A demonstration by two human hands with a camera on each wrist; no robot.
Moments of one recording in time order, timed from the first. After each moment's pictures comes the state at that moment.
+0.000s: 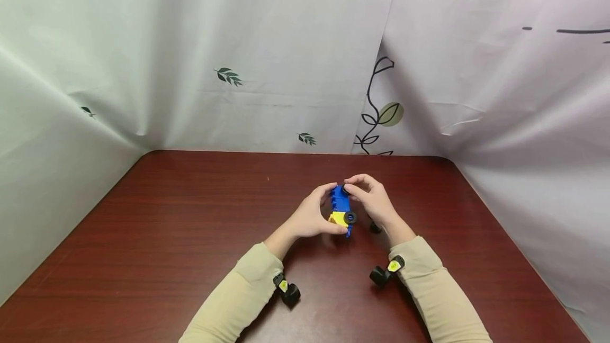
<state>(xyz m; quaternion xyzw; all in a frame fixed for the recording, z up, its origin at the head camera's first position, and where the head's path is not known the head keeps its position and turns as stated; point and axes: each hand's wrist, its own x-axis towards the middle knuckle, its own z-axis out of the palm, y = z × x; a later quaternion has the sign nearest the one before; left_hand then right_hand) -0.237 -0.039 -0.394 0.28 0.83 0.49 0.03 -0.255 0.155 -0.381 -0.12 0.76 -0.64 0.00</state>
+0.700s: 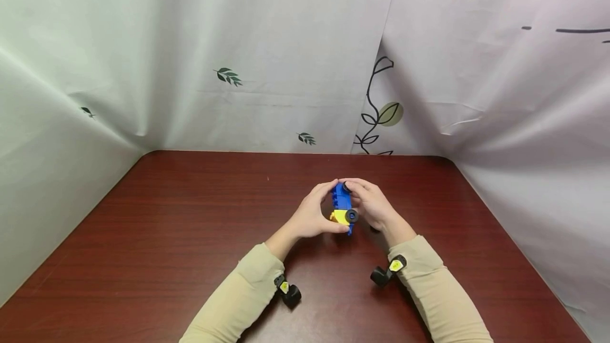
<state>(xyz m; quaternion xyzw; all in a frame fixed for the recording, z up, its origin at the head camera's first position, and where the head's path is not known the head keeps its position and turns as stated) -0.235 -0.036 -0.393 0.30 0.83 0.47 -0.03 -0.251 0.151 -0.375 -0.07 0.68 -0.72 0.13</state>
